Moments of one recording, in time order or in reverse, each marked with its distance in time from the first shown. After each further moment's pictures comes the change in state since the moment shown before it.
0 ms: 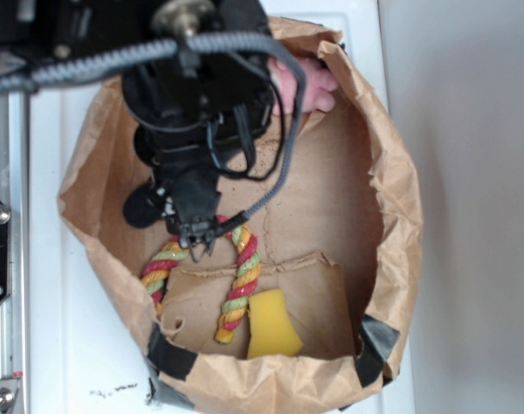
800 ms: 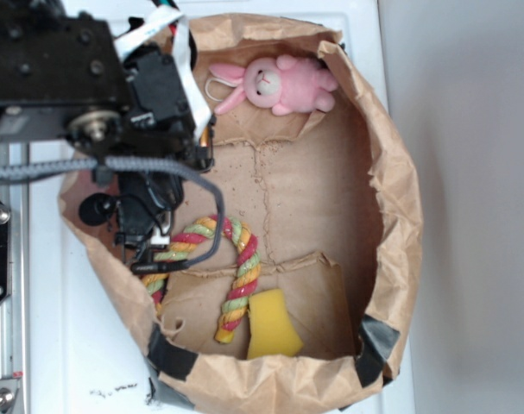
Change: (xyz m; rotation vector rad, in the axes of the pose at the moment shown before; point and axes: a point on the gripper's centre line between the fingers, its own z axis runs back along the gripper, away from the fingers) arm -0.021 0.018 -0.050 0.131 -0.104 -0.275
